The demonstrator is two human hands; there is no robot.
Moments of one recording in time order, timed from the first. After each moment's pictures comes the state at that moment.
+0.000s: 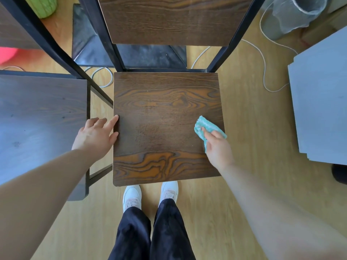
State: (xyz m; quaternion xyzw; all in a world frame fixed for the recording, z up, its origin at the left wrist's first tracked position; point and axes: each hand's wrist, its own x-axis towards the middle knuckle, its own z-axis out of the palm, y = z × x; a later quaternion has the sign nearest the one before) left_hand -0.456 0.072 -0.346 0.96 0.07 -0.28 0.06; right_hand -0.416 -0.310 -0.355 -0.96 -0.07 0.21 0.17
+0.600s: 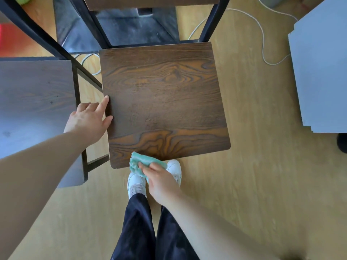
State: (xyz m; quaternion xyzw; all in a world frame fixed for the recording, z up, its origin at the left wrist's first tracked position) left_hand -0.460 0.066 -0.350 0.96 0.06 -0.28 0.04; right_hand -0.594 -0.185 -0.366 -0.86 -0.15 0.36 0.33
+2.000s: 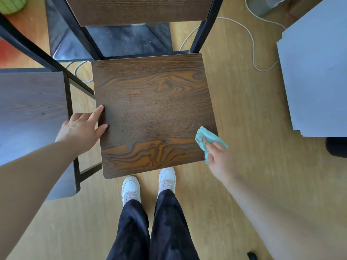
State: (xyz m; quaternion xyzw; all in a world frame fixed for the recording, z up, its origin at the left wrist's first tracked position) left_hand -0.451 0.066 -0.346 0.95 0.07 -0.30 0.06; right_hand -0.502 -0.360 -0.354 -0.96 -0.05 0.22 0.19
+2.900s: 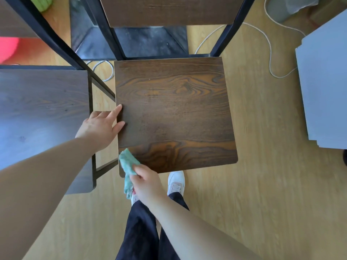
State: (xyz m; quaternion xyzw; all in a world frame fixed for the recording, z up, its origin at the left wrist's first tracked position) left_hand -0.450 0.074 -0.346 0.95 0.06 -0.30 0.10; right_hand -0.563 -0.119 -0.329 -0.73 0.09 0.43 0.53
